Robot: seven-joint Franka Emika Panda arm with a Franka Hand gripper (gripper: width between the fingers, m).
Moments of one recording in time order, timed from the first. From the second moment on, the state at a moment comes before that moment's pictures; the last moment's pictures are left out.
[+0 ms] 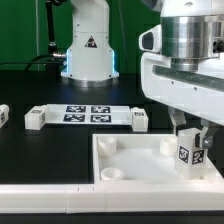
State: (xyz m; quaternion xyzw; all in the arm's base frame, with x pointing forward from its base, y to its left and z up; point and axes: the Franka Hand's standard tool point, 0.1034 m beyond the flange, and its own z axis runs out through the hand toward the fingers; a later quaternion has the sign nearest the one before) arm 0.638 0.110 0.080 -0.83 0.55 -0.01 0.05
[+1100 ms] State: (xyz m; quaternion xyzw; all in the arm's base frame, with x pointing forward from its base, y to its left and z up) arm 0.632 0.118 0.073 -1.00 0.07 -0.03 0.02
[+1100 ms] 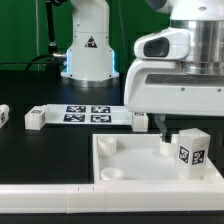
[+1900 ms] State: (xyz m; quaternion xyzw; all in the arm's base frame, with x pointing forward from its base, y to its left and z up) arm 0.638 0.114 0.078 -0.99 -0.17 -0.03 0.00
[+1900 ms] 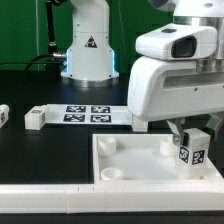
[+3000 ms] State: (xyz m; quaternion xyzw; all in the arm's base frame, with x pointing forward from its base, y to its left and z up) arm 0.637 0.093 0.078 -0.93 0.36 -0.04 0.00
